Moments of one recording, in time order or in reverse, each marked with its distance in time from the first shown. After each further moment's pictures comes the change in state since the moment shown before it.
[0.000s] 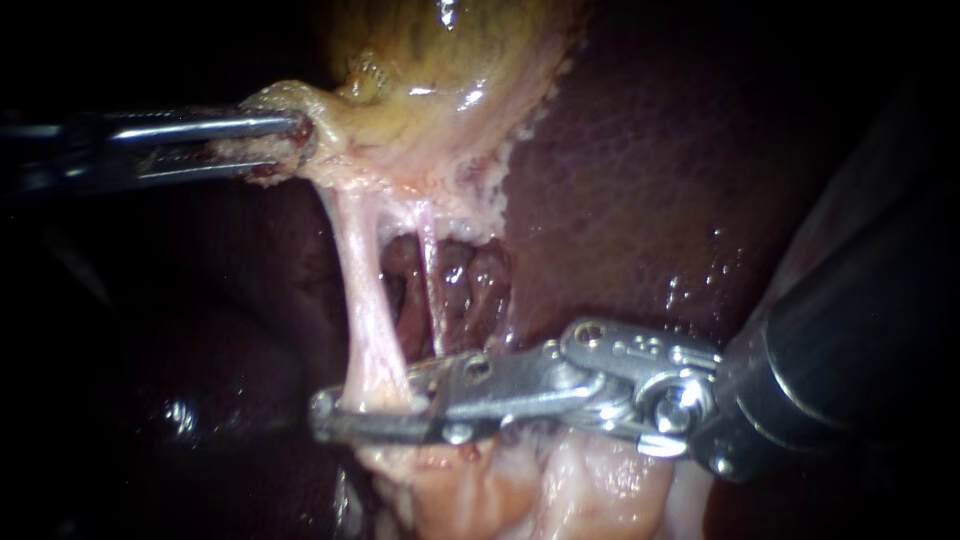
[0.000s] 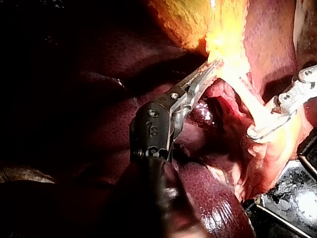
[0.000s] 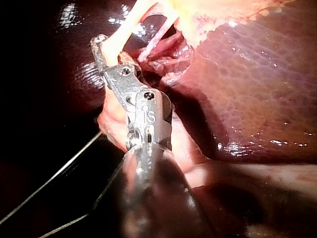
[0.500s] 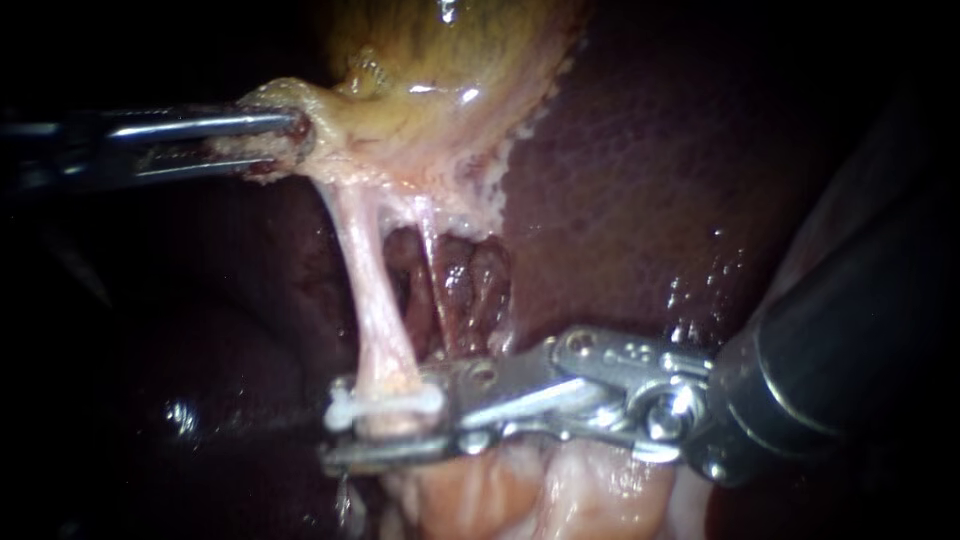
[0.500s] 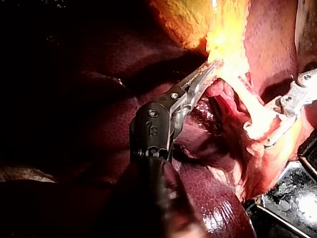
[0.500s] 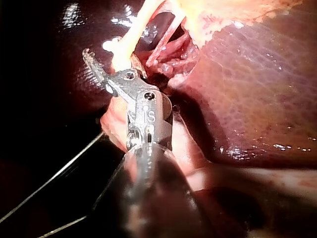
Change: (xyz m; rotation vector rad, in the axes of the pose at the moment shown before) right arm 0.000 0.001 0.001 -0.031 0.039 -0.028; left arm 0.000 0.000 0.000 0.001 0.000 0.000
